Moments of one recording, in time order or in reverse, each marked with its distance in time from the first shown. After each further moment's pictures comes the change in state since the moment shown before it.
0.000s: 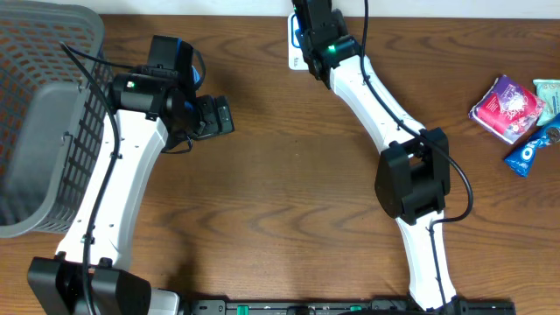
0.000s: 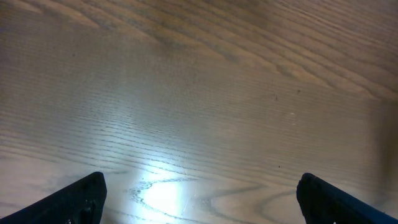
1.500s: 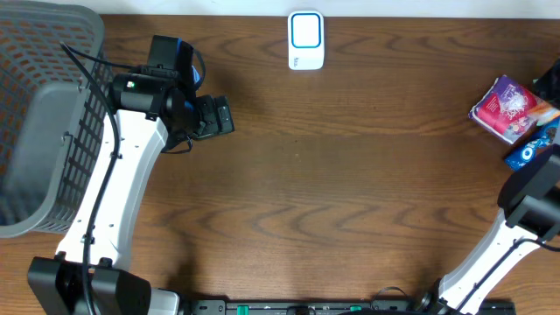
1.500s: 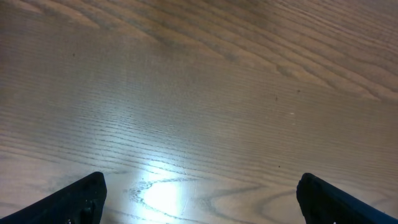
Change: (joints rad) left arm 0.000 0.000 0.000 0.000 0.000 0.000; right arm -0.918 -0.119 -0.006 -0.605 -0.105 0.451
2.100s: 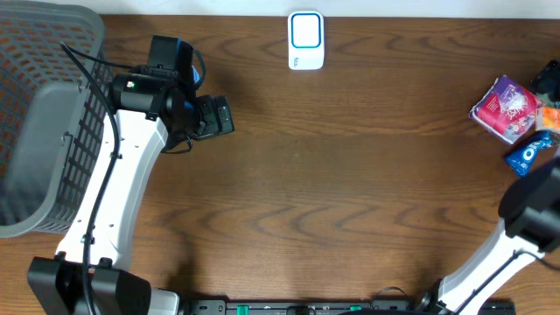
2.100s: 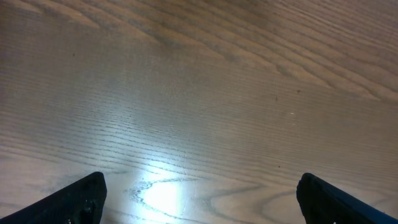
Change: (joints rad) left arm 0.000 0.000 0.000 0.000 0.000 0.000; right arm 0.000 -0.128 -0.001 -0.103 -0.041 0.000
